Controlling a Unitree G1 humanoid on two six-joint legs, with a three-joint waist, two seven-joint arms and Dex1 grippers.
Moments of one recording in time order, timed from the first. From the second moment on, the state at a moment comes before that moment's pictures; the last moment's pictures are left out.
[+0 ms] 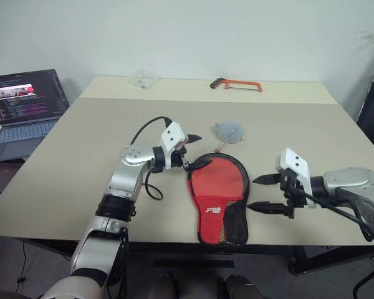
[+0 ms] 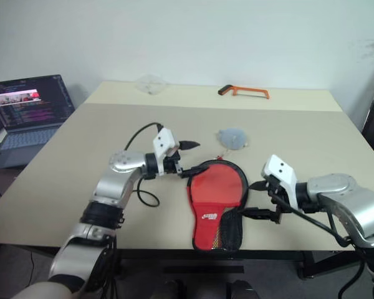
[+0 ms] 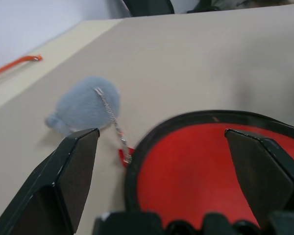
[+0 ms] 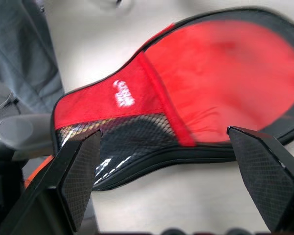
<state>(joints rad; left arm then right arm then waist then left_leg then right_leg) -0.72 0.37 -0.09 0.34 -0.11 0.16 -1.07 -0.45 -0.88 0.06 -0.40 0.57 0.96 0.96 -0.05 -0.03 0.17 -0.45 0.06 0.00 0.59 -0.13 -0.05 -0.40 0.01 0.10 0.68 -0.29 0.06</state>
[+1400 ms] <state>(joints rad) -0.62 0.05 -0.24 0.29 0.00 0.45 -0.54 -1.27 -0.11 -0.11 1.34 0.09 0.17 0.10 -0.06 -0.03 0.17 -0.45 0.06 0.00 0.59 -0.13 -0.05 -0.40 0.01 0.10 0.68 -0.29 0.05</state>
